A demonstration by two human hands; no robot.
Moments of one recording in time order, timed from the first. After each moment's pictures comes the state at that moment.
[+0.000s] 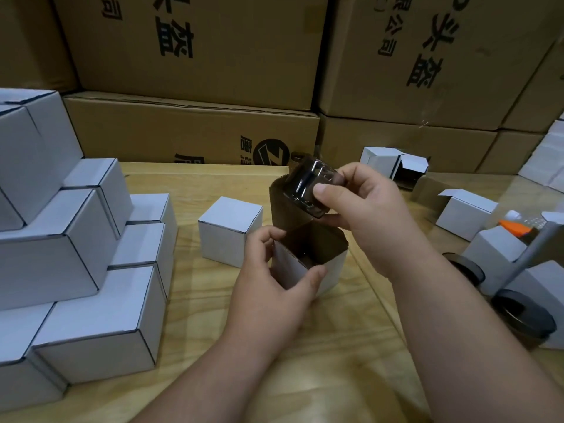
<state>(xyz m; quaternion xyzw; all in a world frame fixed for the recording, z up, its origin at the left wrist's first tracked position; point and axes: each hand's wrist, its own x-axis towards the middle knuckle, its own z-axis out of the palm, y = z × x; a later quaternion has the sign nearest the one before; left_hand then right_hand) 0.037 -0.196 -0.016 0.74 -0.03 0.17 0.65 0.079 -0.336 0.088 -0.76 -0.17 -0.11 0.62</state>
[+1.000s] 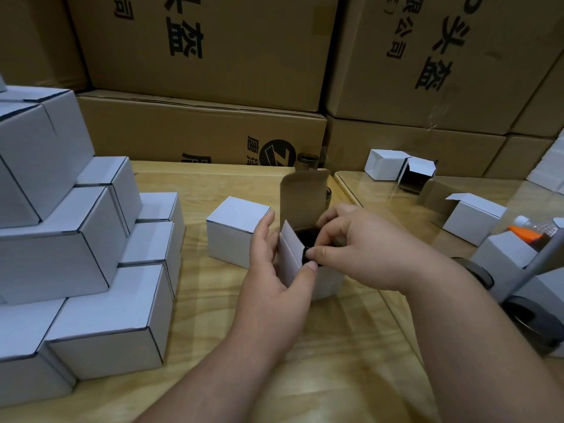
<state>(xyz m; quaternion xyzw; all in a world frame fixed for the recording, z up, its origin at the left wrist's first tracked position) 0.039 -0.194 -0.018 0.71 -0.04 0.14 0.69 0.082 -0.343 0.081 -0.95 -0.20 0.01 0.23</state>
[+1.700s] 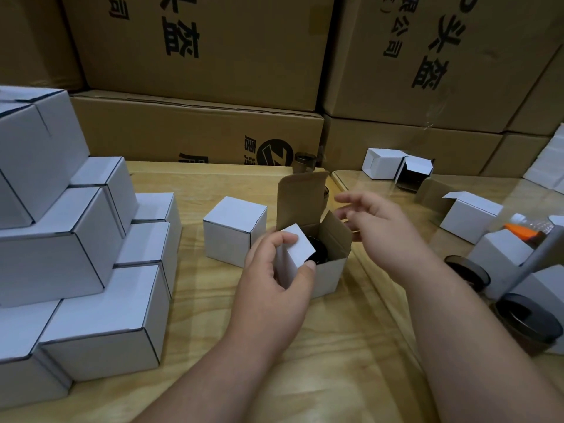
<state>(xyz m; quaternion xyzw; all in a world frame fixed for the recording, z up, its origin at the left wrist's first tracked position) 0.035 -0.195 -0.013 0.73 -0.01 0.14 0.67 0.100 -0.360 0.061 -0.84 -0.06 -0.07 0.53</state>
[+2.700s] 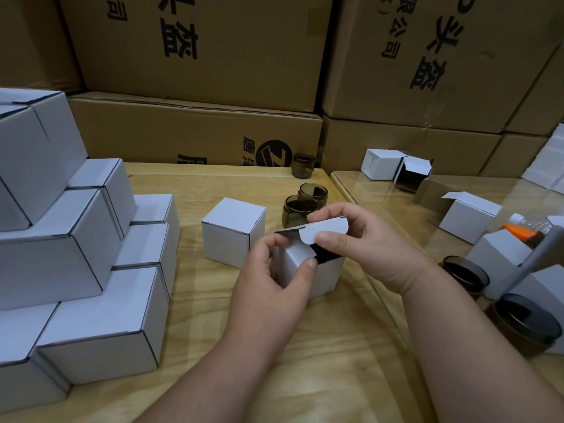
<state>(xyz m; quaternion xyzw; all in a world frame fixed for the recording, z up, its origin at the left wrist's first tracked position) 0.035 -0.195 -0.010 0.73 0.00 0.15 0.67 0.094 -0.362 0.053 -0.80 -0.21 0.03 0.57</state>
